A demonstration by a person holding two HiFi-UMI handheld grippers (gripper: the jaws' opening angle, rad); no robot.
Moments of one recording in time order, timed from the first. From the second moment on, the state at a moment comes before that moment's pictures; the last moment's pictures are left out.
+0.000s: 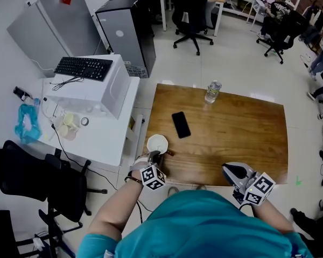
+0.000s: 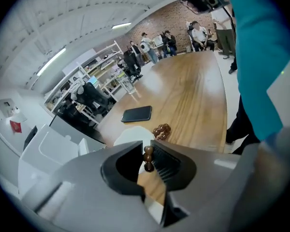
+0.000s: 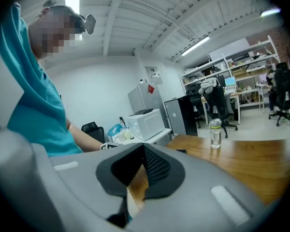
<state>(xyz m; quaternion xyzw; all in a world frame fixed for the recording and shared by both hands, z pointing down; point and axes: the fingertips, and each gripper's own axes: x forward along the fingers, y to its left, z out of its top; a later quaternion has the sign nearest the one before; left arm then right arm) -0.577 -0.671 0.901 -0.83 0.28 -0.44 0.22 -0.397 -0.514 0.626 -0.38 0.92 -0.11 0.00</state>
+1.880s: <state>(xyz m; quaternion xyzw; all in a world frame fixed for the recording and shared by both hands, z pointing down) -0.112 -0.246 0.549 -0.98 0.17 0.11 -0.01 0.033 -0.229 0.551 -0.34 0.94 -0.04 0.06</state>
